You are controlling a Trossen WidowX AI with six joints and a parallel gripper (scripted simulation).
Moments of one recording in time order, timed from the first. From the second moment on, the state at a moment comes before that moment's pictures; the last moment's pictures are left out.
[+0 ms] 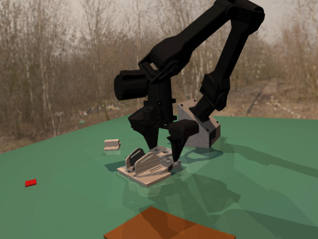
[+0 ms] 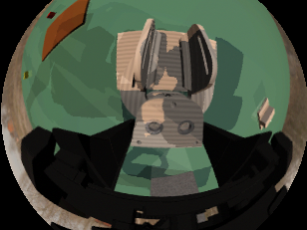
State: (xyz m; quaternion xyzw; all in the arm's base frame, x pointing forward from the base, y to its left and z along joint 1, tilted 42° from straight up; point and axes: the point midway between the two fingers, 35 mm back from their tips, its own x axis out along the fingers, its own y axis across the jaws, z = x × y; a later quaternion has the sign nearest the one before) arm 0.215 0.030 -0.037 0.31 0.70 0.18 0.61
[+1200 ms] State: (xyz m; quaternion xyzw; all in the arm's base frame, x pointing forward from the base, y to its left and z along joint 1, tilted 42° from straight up) arm 0.215 0.035 -0.042 0.32 0.70 0.18 0.61
